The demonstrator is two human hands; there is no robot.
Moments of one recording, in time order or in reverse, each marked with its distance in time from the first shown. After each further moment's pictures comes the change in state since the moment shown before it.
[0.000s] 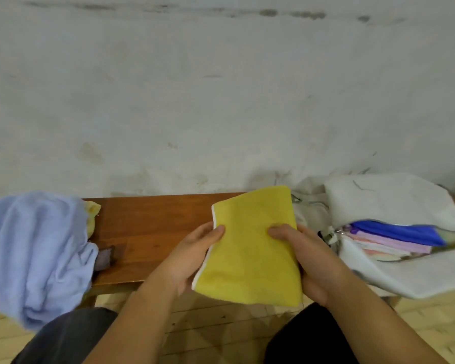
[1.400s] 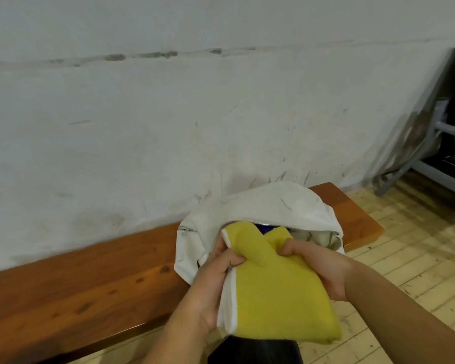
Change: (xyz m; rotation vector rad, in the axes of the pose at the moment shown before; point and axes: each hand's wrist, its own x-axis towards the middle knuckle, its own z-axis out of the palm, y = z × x) left_hand 0.040 0.015 0.321 -0.112 -0.198 0.028; right_hand -0.023 -0.094 -0.292 -0.143 0.007 0.305
